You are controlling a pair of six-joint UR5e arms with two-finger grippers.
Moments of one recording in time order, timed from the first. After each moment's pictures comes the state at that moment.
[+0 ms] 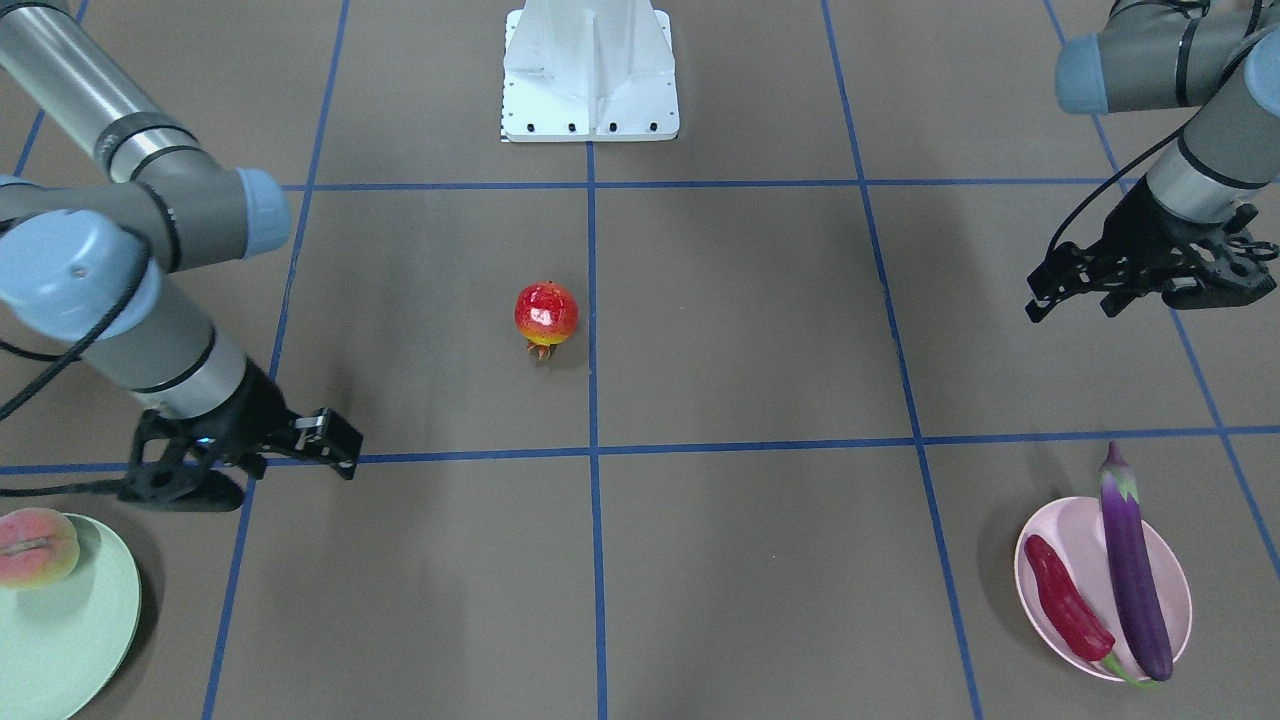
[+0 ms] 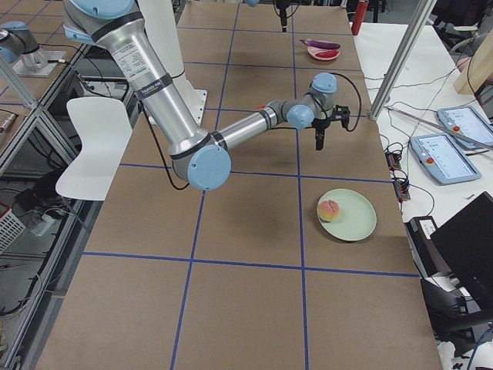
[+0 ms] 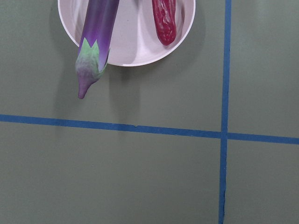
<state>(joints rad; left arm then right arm) -1.07 -1.66 -1.86 -1.84 -2.19 -0.85 0.84 -0.97 1.49 -1.29 2.05 1.11</state>
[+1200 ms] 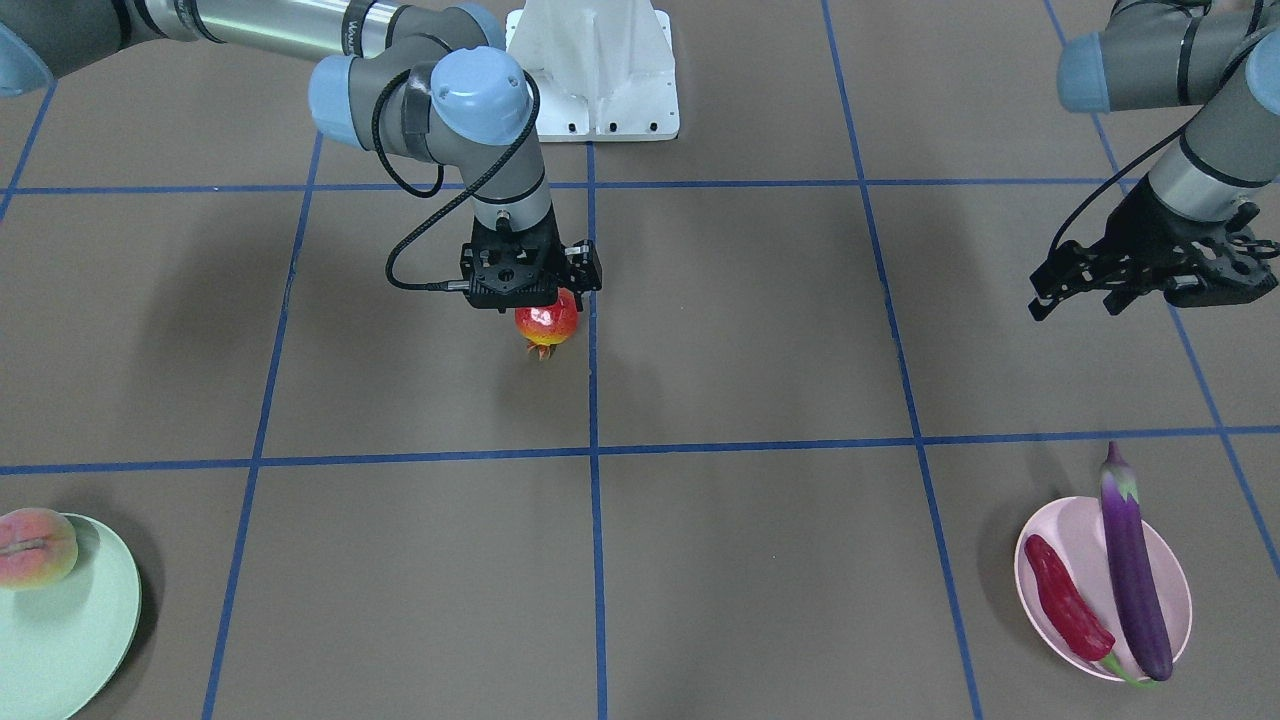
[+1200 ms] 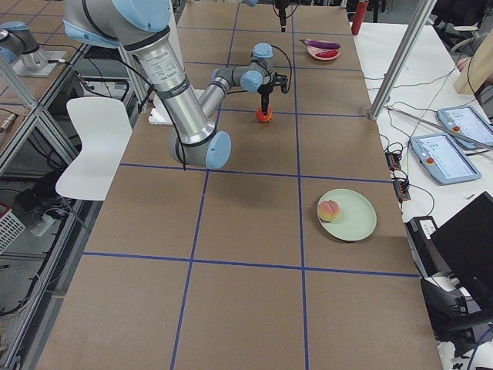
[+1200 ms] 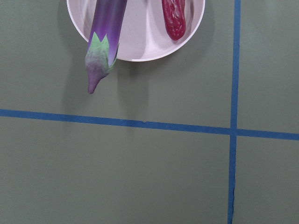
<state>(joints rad) -1.07 -1.65 -1.86 -1.84 -2.18 -0.85 0.50 -0.87 1.61 -1.50 1.84 1.27</state>
